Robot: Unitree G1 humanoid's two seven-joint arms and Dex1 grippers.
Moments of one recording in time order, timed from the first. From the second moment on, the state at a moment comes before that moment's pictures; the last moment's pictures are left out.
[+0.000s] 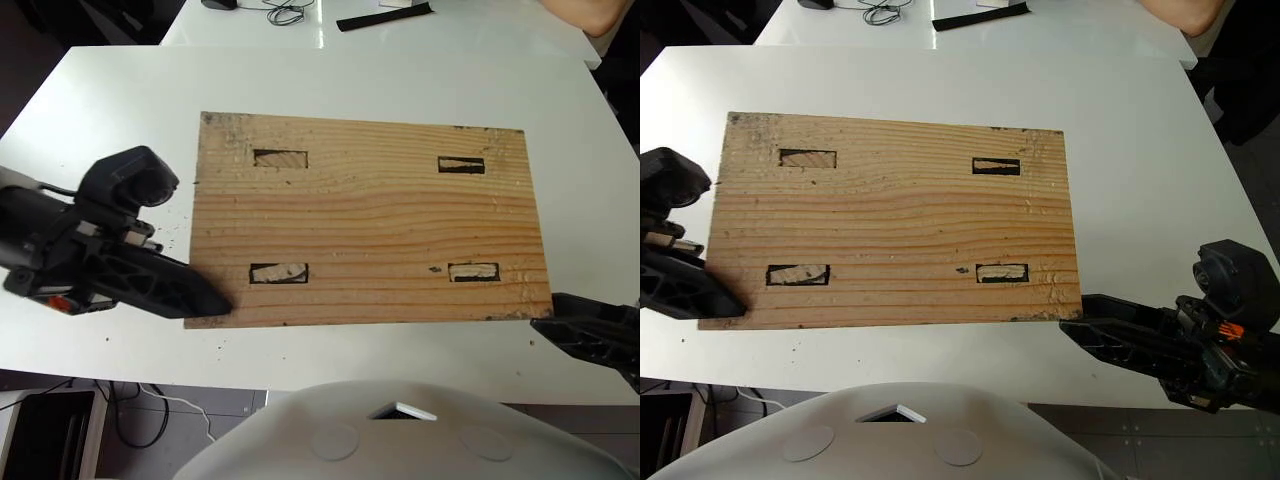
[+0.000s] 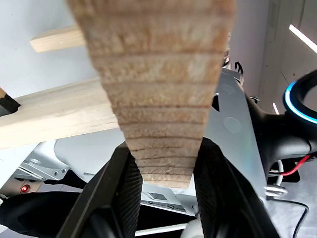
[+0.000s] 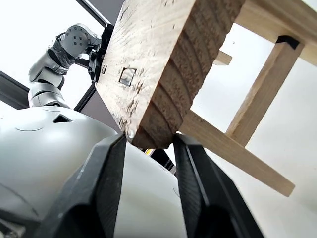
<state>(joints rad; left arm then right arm) 0.59 2.19 0.46 -0.24 -1.98 1.06 -1.39 1.26 -1.17 -1.07 -0.74 1.91 0.75 0.90</state>
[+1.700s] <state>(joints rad) 1.91 2.24 1.20 -0.07 -1.62 -0.28 0.03 0.09 -0.57 -0.14 -0.11 0.61 0.32 0.16</state>
